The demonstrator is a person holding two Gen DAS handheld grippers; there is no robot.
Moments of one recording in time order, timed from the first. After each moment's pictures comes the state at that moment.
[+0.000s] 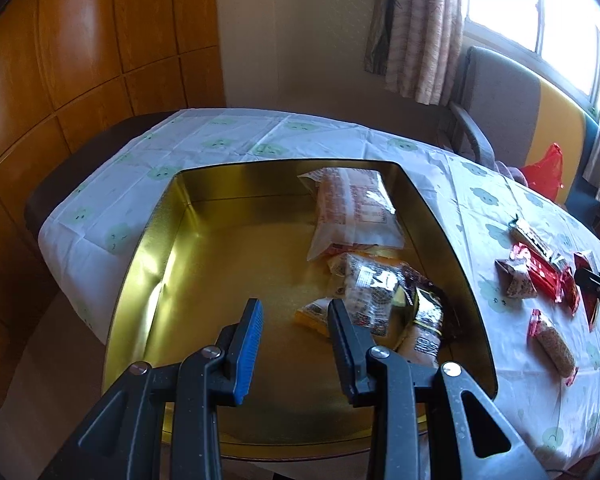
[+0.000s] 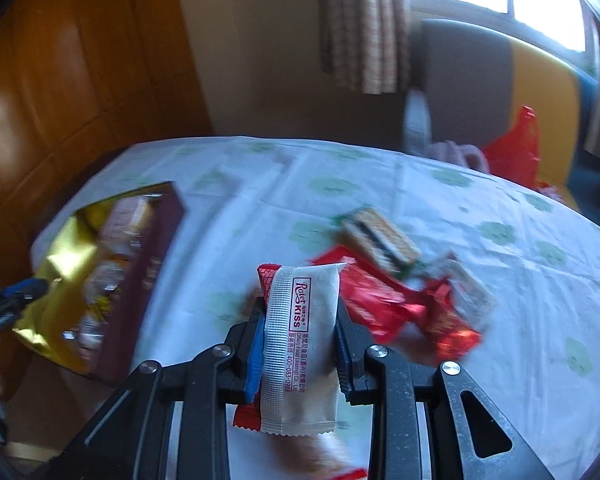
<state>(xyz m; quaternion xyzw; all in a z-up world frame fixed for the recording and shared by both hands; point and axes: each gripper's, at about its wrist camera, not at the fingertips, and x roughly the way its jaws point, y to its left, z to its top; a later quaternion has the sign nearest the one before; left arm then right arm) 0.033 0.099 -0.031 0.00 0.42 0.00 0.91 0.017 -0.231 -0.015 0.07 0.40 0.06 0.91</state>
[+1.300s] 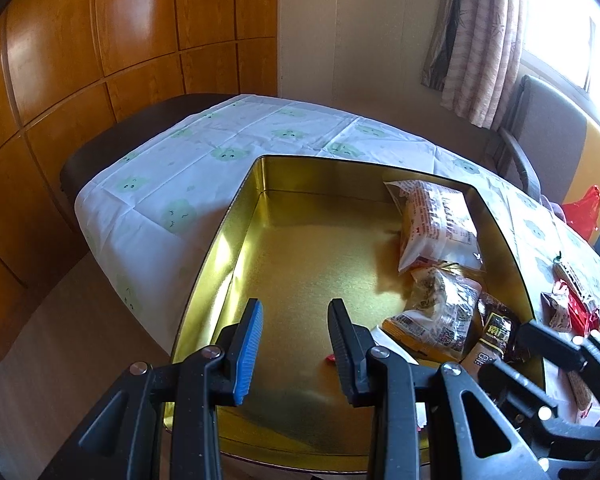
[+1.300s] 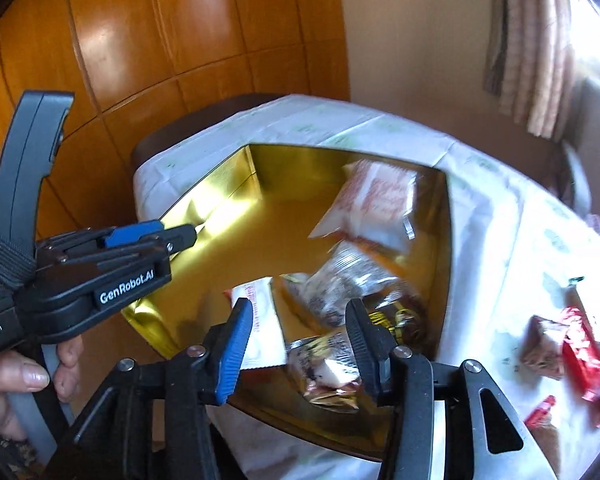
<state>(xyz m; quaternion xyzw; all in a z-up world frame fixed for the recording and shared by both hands) 0.038 0.158 -0.041 -0.05 0.42 0.07 0.90 0.019 -0.004 -0.020 -0.02 0.40 0.24 0.89</state>
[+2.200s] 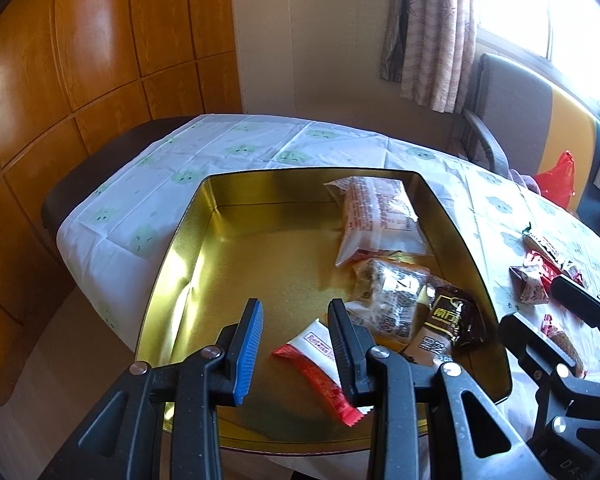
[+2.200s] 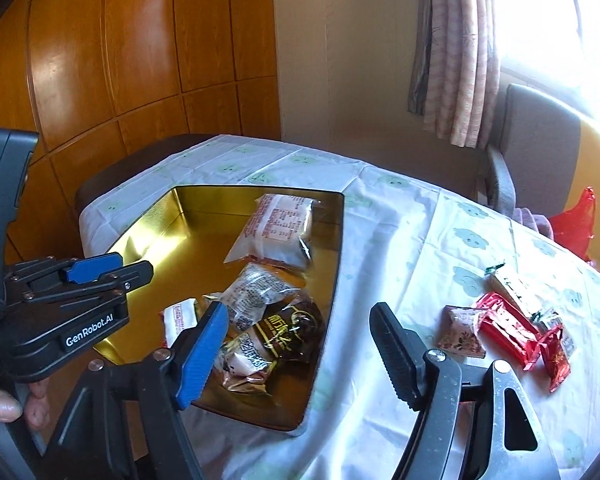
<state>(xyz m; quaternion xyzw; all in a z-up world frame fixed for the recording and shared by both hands) 0.026 0.110 -0.024 0.00 0.41 0.02 0.91 0.001 -0.055 -0.001 -0.01 0.35 0.12 0.93</state>
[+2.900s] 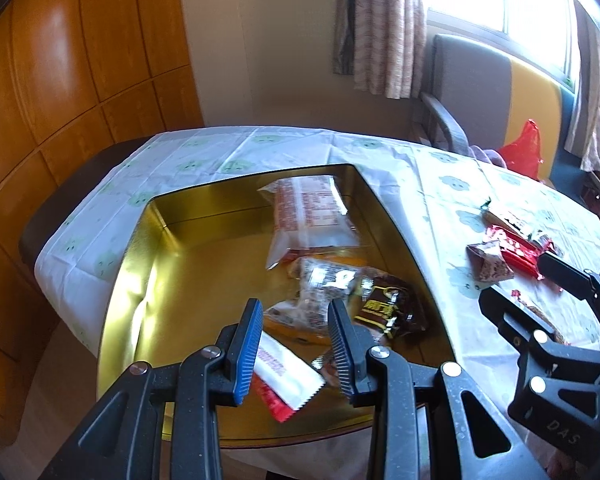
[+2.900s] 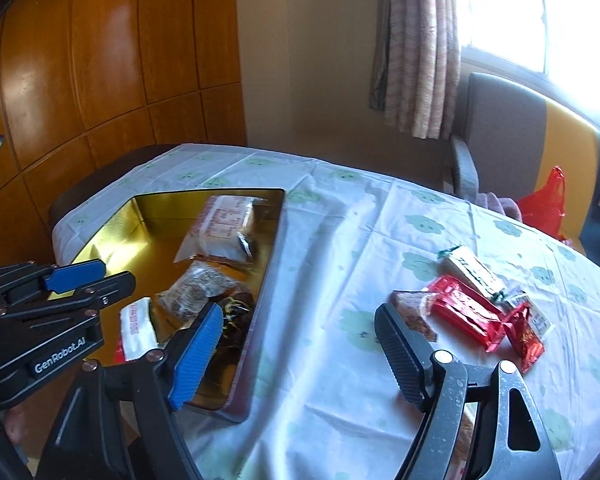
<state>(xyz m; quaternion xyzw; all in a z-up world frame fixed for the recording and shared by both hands) 0.019 0.058 -0.017 0.05 0.40 -0.04 0.91 -0.007 -0.100 -0.004 0.01 0.35 0.06 0.94</state>
